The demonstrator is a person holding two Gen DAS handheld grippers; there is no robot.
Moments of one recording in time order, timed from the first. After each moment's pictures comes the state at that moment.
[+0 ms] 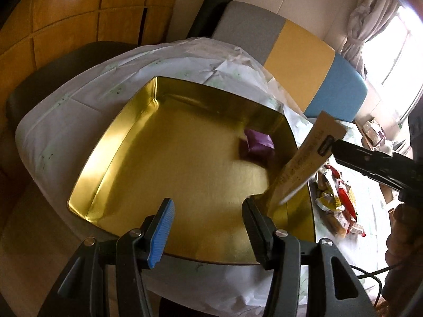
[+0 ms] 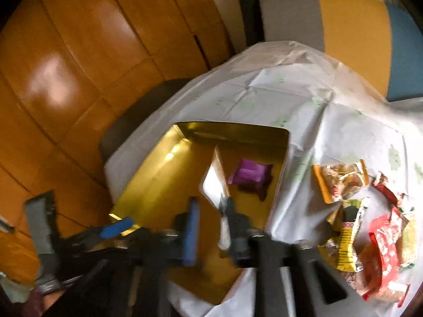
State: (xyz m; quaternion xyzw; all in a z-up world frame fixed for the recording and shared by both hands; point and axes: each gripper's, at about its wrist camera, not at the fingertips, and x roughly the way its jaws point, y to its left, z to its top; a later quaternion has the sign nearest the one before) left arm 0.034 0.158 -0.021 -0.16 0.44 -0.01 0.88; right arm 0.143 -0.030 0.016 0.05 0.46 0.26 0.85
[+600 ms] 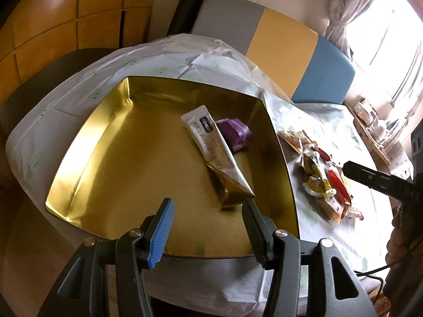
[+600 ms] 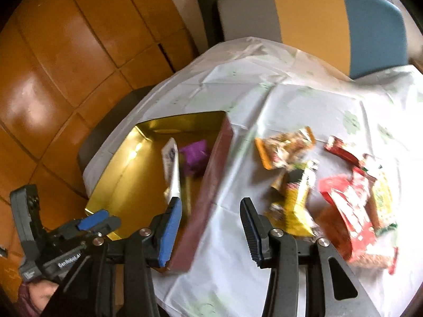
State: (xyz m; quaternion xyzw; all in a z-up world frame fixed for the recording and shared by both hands) left arm 0.036 0.118 -0.018 -0.12 0.45 -0.04 0.88; right arm 0.112 -0.111 0.004 0.08 0.47 0.19 0.86
